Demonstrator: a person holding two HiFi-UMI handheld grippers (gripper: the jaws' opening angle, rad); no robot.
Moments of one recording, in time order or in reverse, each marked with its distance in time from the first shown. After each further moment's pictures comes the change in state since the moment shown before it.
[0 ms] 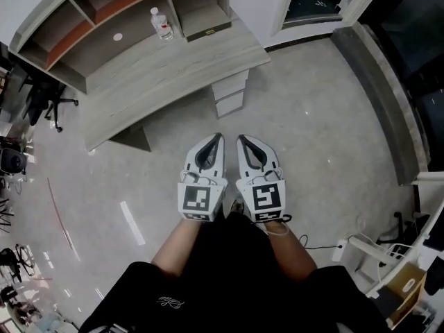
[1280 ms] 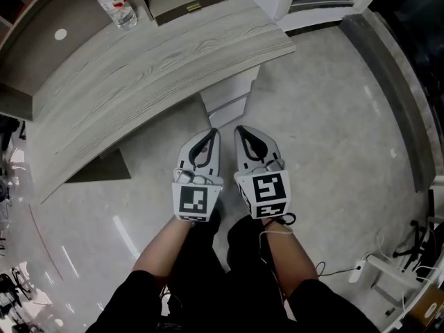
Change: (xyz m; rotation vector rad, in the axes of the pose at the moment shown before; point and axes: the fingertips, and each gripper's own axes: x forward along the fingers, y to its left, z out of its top) left arm 0.205 0.107 -0.259 0.127 -0.025 -0.055; right arm 0.243 -0.080 -0.240 0.071 0.066 -0.054
